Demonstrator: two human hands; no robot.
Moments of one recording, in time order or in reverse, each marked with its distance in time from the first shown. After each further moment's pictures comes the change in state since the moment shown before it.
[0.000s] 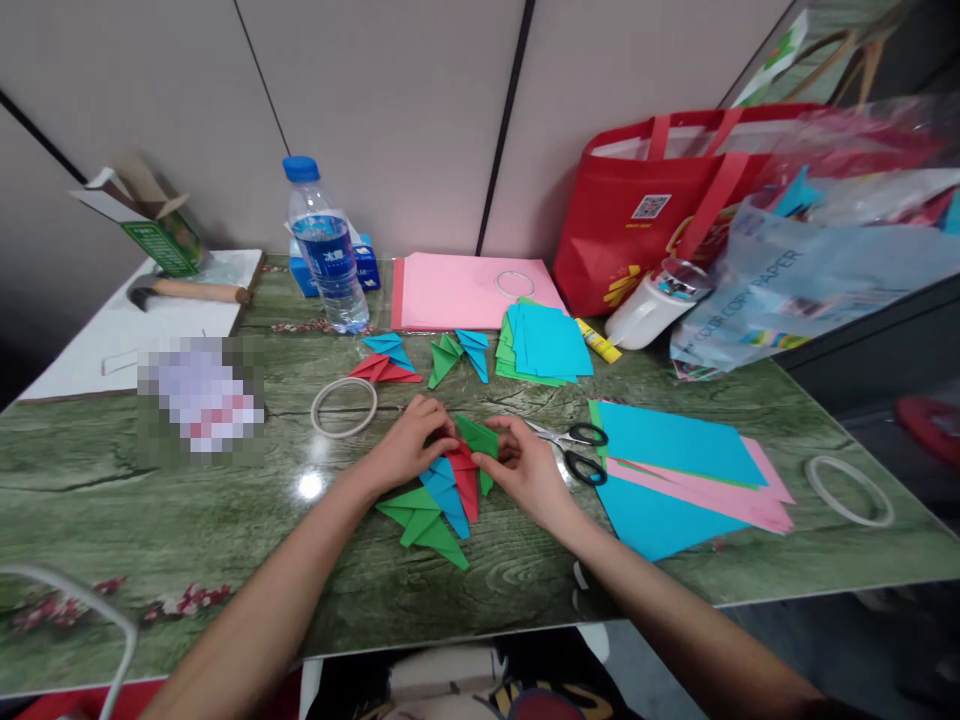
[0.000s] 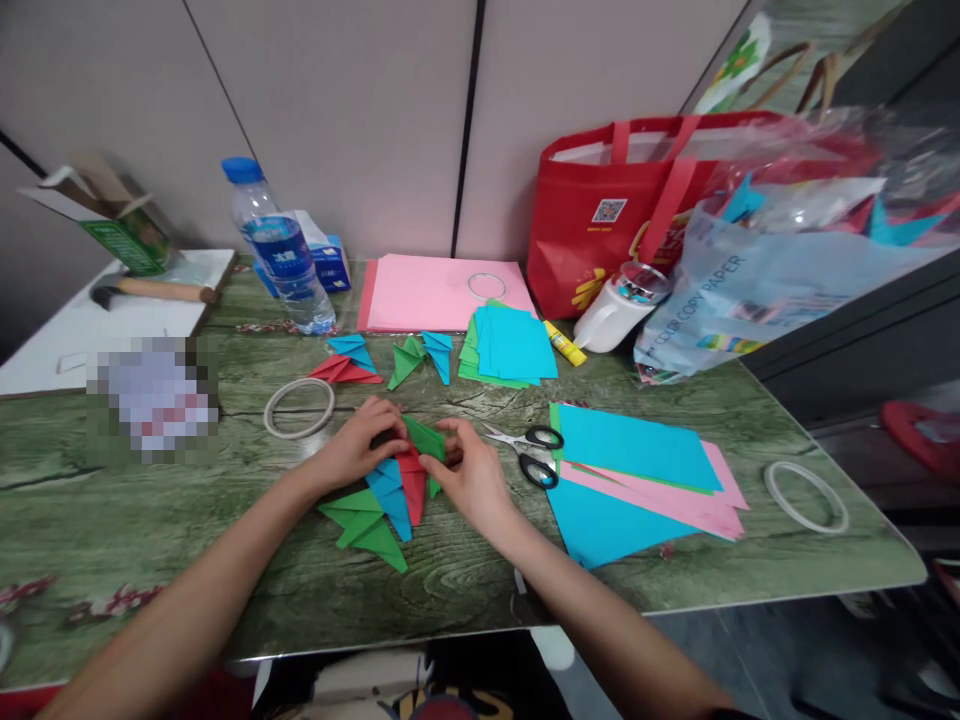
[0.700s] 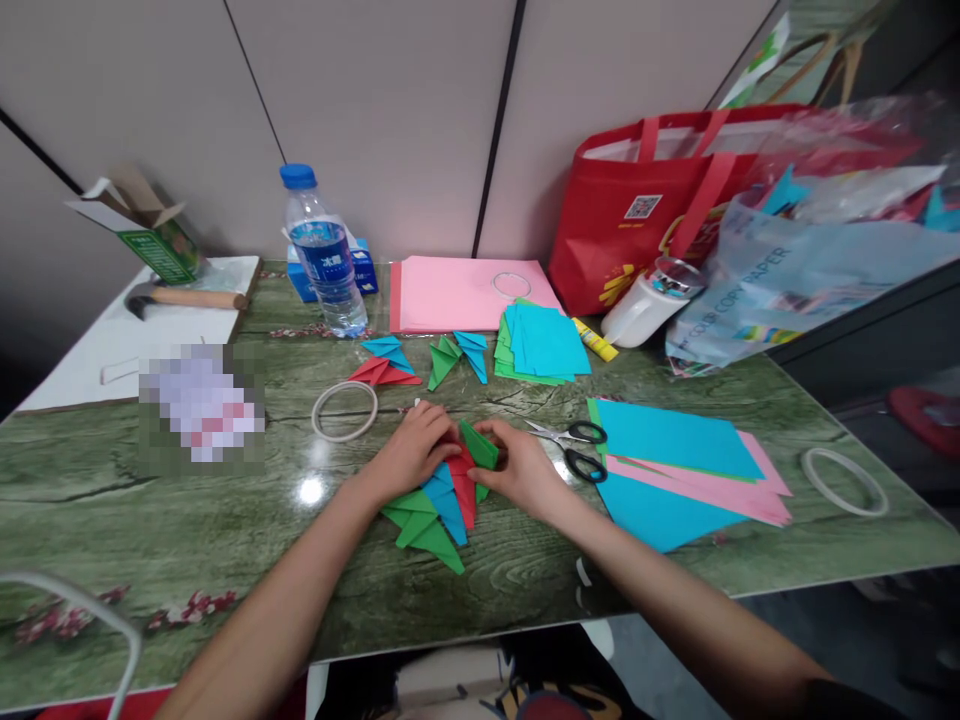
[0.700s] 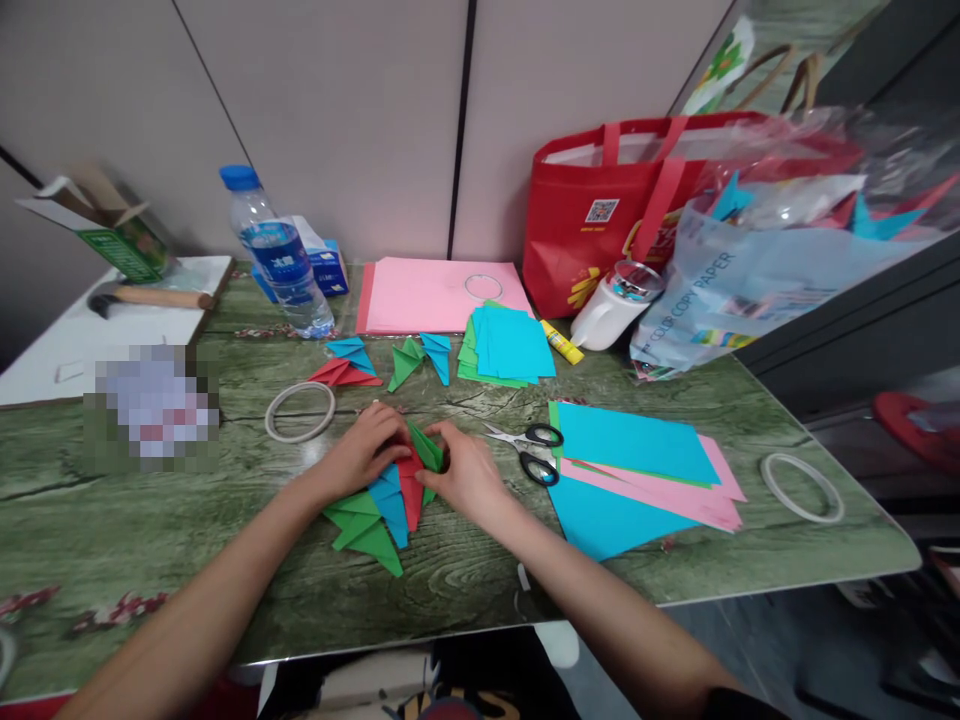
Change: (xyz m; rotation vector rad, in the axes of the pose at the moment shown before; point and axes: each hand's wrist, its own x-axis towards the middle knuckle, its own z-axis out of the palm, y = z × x) left_hand -0.006 -0.003 0.005 0.087 -0.023 0.054; right_hand 0.008 -0.010 -0.002 -0.221 -0.142 -0.029
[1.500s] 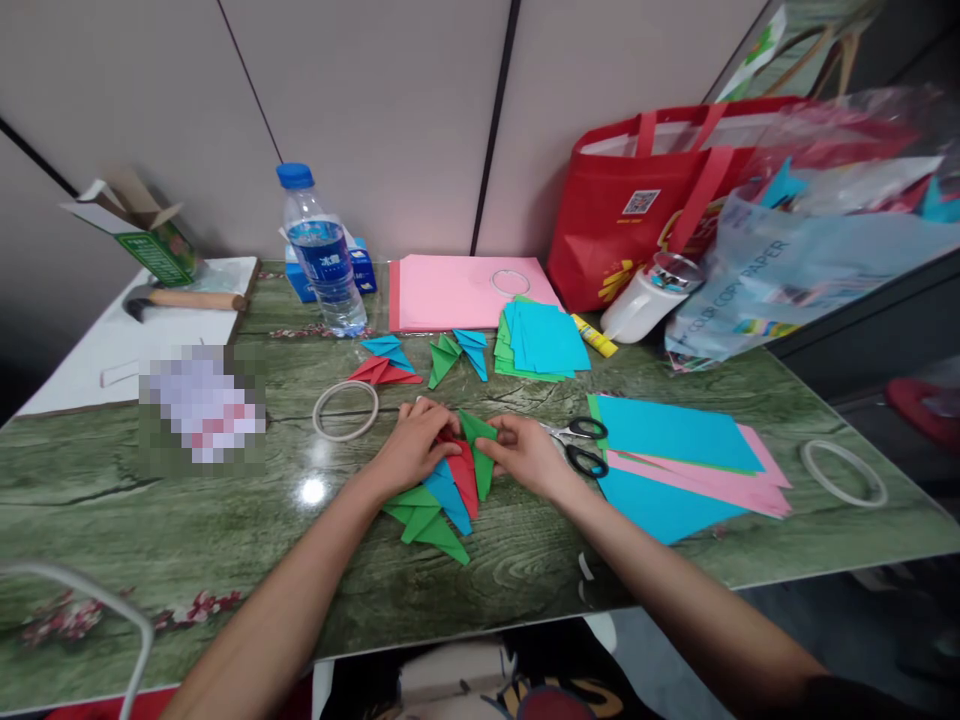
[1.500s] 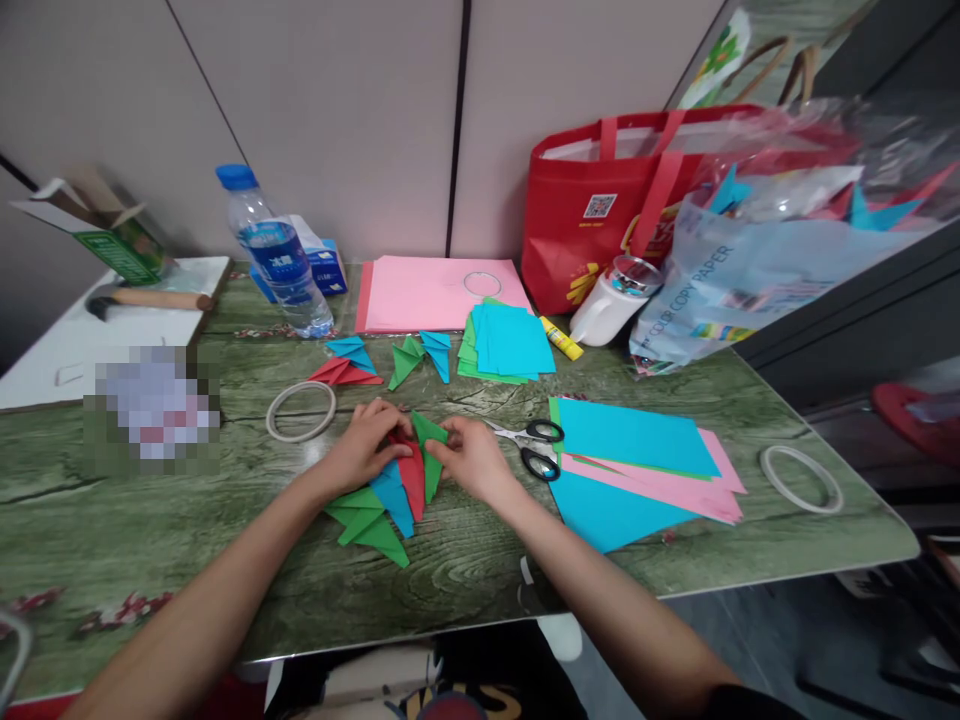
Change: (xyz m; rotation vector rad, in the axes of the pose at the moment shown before) left_hand 0.002 -0.001 0.001 0.038 0.012 -0.074; right_hand 0.009 0.008 0.000 0.456 -0.082 0.259
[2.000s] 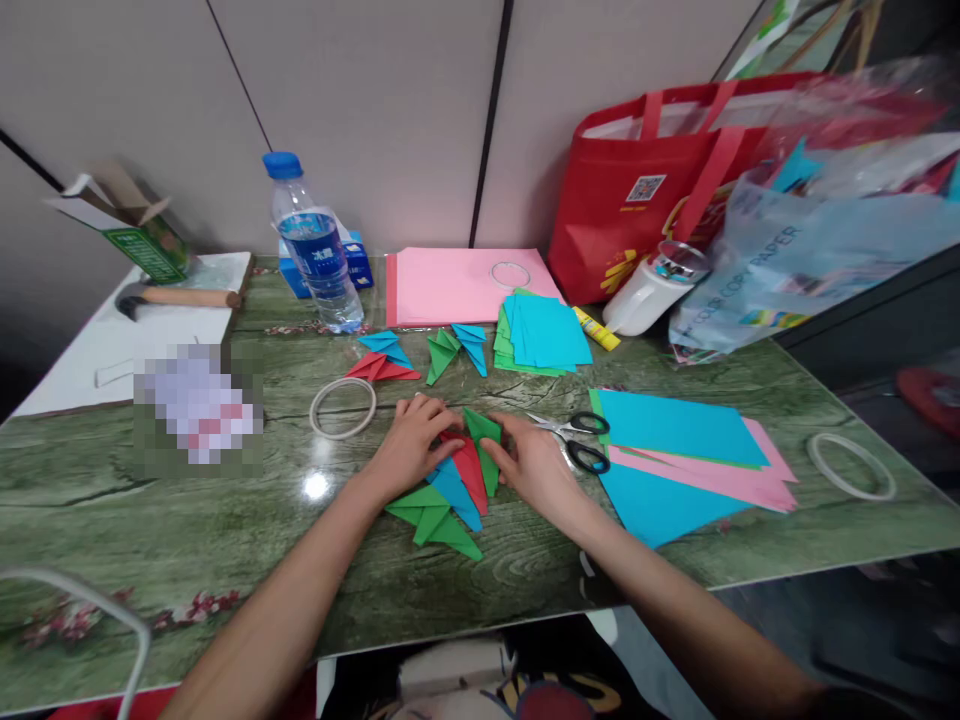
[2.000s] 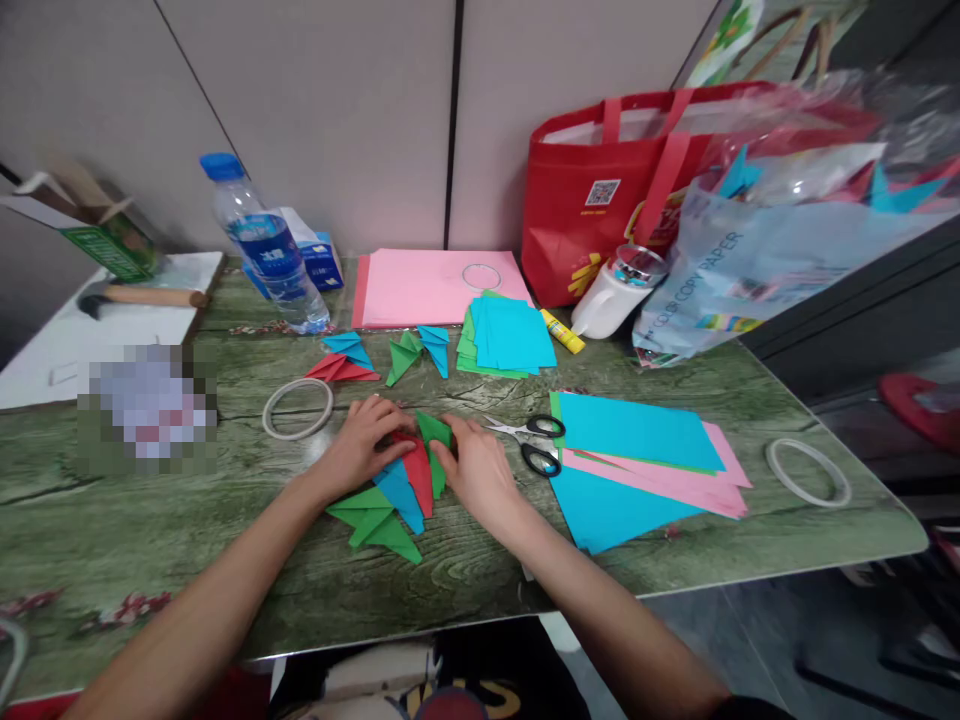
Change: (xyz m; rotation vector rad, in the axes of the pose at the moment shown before) left_hand 0.000 0.003 0.002 0.168 0.014 0.049; right_hand -0.016 -0.003 -0.001 -0.555 0.158 -0.180
